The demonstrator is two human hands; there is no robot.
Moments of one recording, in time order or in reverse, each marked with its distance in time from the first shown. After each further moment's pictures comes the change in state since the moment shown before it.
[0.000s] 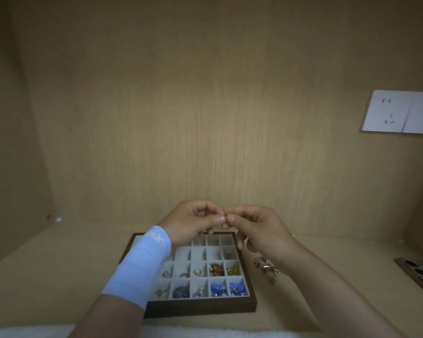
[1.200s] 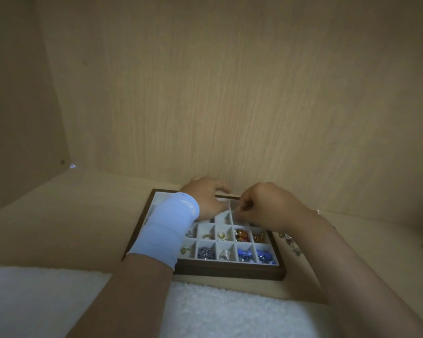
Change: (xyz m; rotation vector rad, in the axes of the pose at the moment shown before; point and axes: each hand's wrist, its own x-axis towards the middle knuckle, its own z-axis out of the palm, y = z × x) left_hand 0.000 -0.043 -0.018 0.703 0.014 -0.295; right_hand 0.043 0.025 0.028 -1.159 -0.251 -0.027
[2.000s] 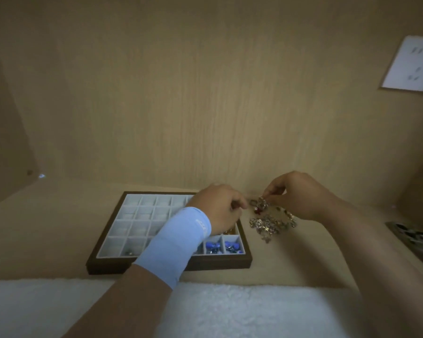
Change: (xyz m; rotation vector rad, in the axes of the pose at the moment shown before) left_hand -0.008 0.062 0.050 0.056 0.056 0.341; right_hand -0.051 0.087 -0.039 0.123 0.107 0.201
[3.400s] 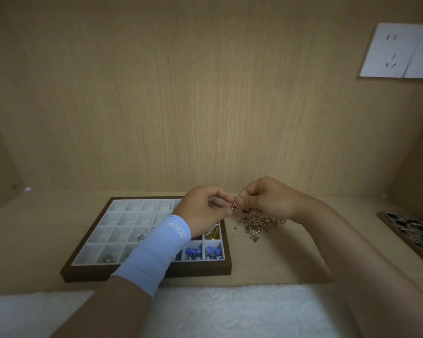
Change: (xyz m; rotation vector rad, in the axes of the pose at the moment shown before) left_hand 0.002 -0.001 0.015 -0.523 0.114 -0.100; right_hand 0.003 0.000 0.020 0.466 -0.190 -0.044
